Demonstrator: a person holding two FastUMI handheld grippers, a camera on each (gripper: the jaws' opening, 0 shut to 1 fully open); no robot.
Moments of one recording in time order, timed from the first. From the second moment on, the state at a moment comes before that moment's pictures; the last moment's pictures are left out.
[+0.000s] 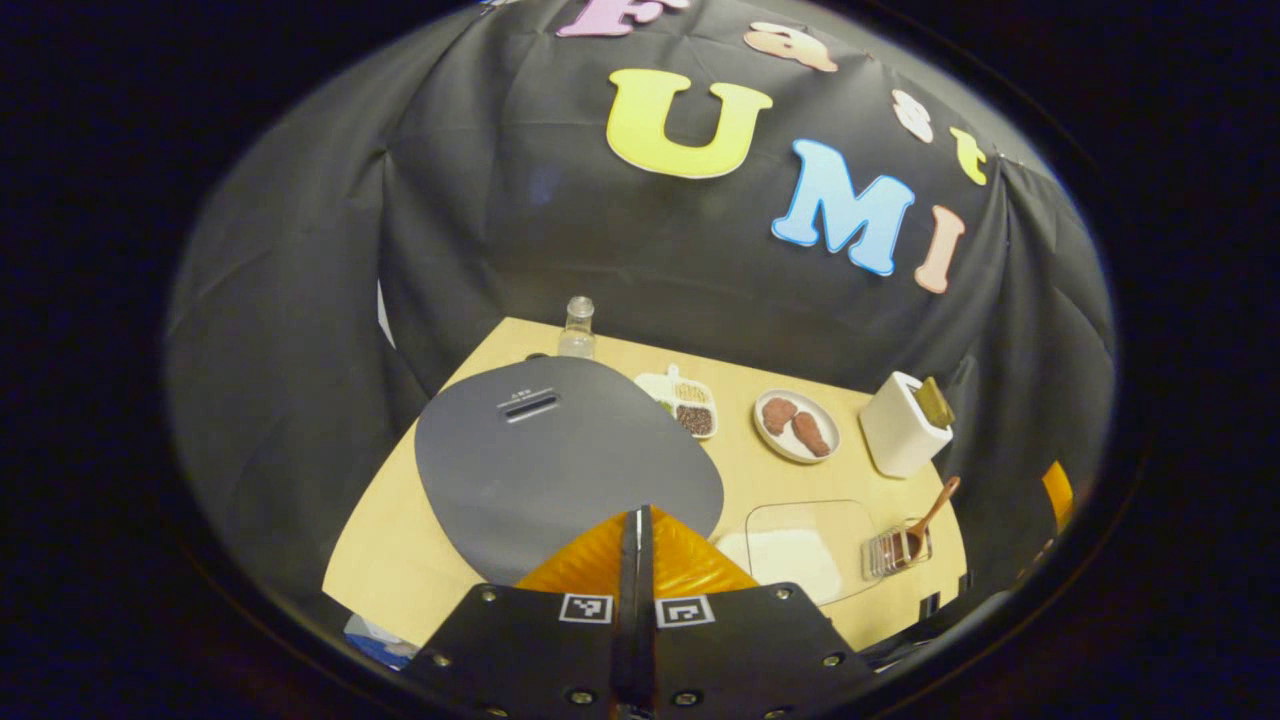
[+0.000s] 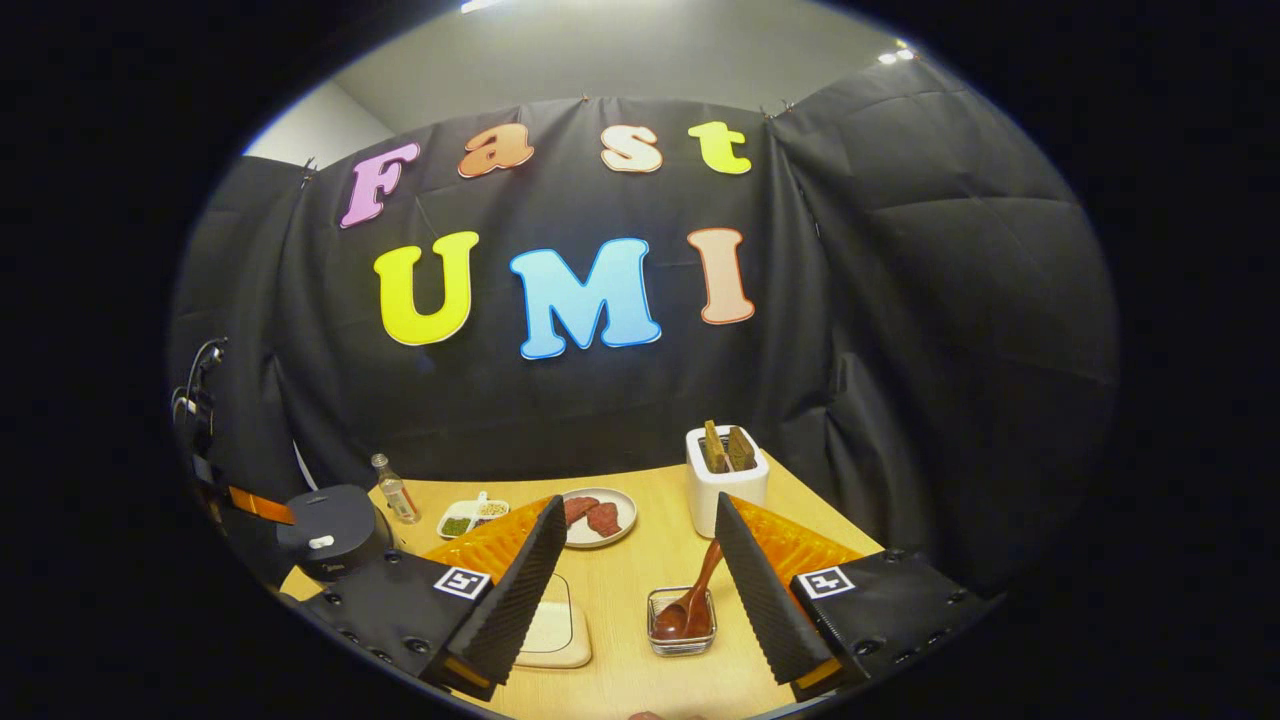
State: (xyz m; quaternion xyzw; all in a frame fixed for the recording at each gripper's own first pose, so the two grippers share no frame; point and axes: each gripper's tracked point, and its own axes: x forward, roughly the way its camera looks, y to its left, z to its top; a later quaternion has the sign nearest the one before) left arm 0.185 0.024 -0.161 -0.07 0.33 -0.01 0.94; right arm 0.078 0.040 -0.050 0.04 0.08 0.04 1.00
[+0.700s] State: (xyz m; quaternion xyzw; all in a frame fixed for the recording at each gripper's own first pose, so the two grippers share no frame) left arm 0.199 0.021 -0.207 -0.07 0.39 0.00 0.92; right arm 0.114 0.040 -0.064 0.05 0.09 0.04 0.99
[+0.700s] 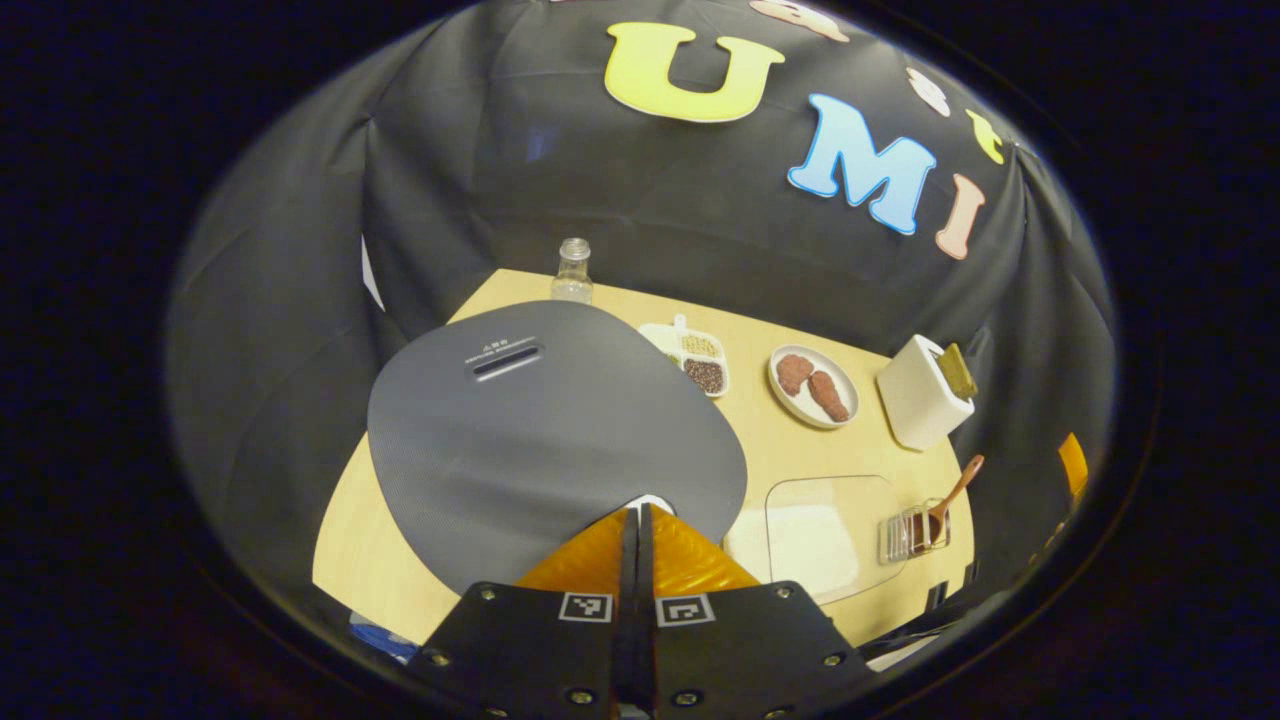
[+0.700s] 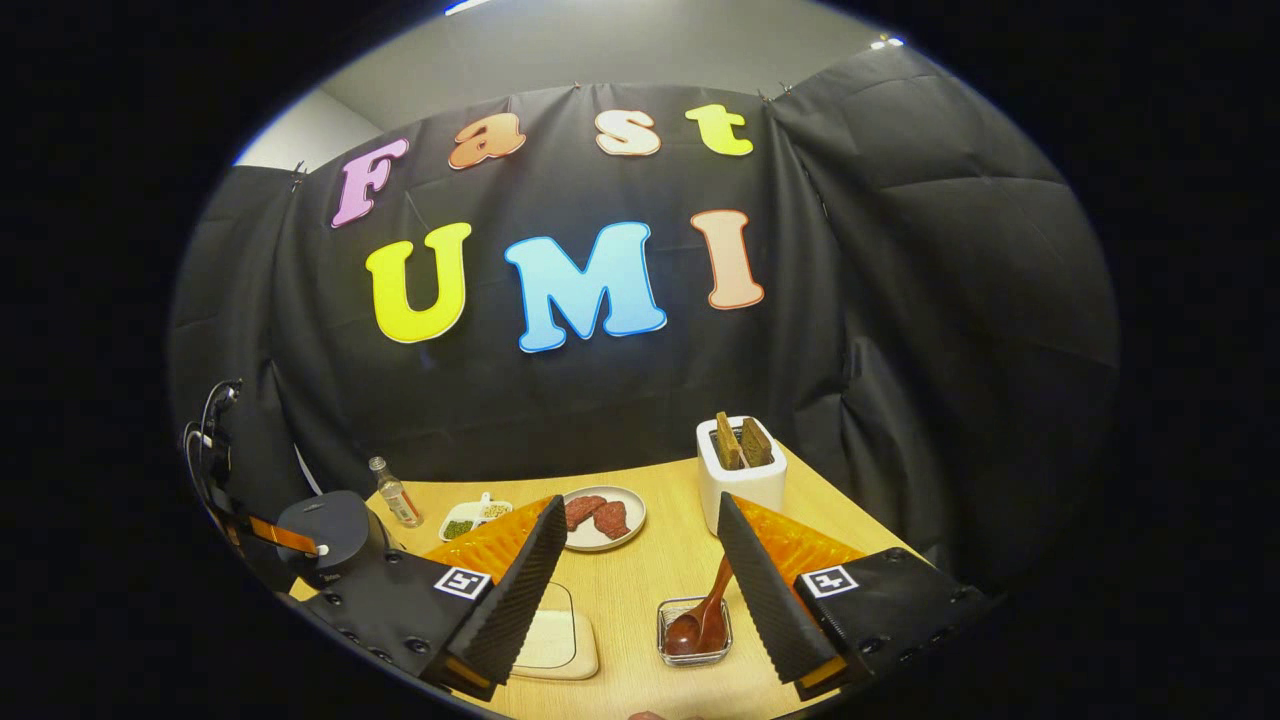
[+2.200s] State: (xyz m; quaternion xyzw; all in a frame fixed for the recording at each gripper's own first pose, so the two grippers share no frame) left arm 0.115 -0.010 -0.074 0.07 0.16 -0.02 0.98; right arm 0.003 0.004 -0.082 0.01 0.13 -0.02 0.99
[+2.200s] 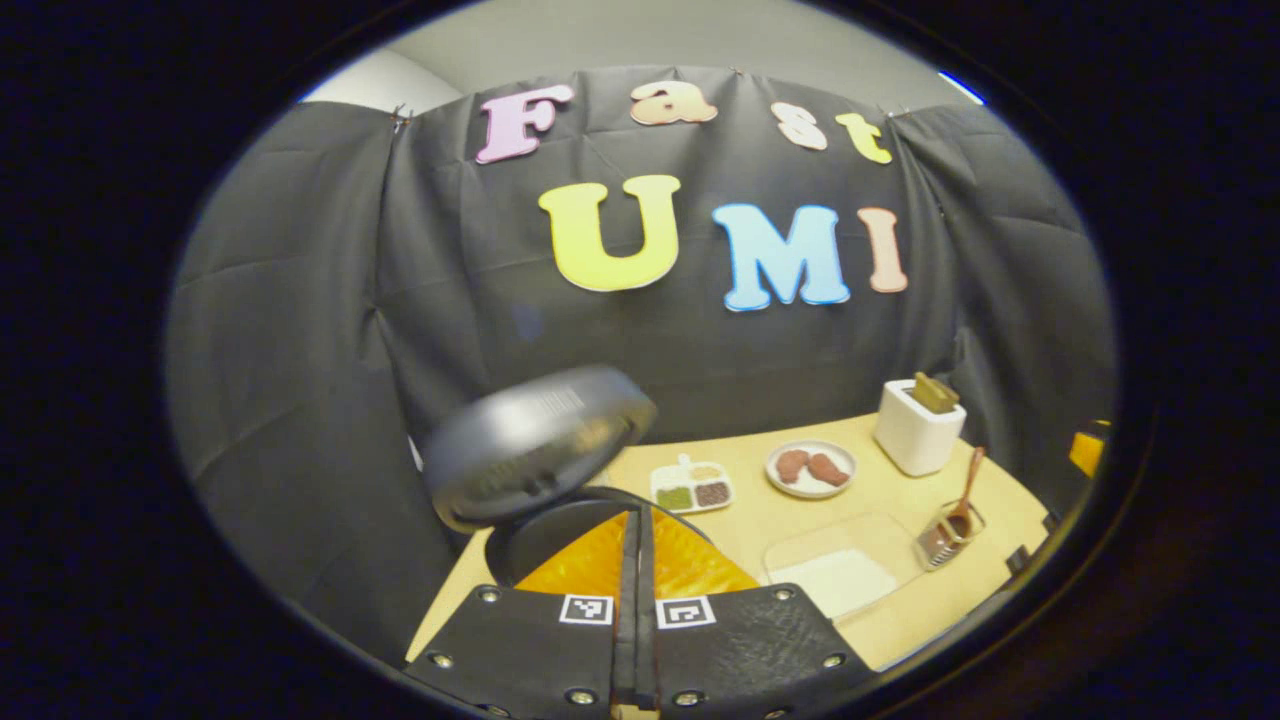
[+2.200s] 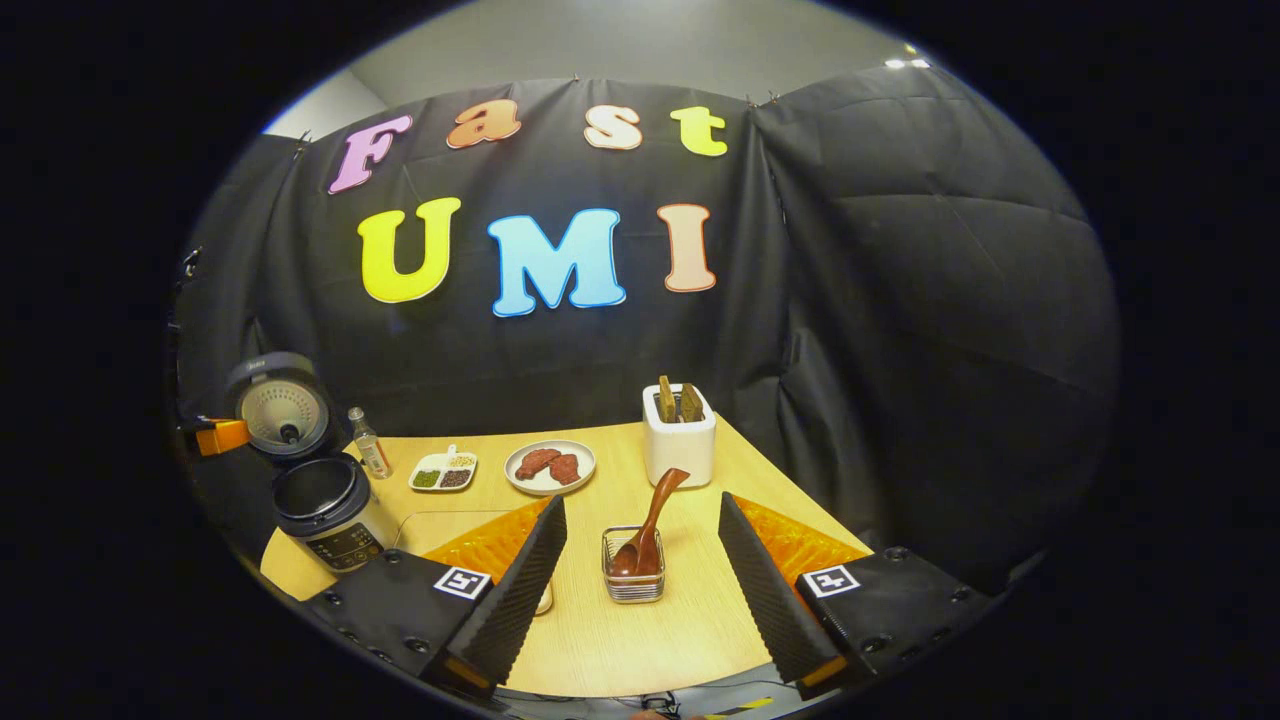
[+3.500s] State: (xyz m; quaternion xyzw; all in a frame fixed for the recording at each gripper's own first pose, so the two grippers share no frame) left arm 0.045 -0.021 -0.086 0.03 0.20 0.11 0.97; right arm 0.183 -0.020 -0.200 0.11 0.34 0.01 0.93
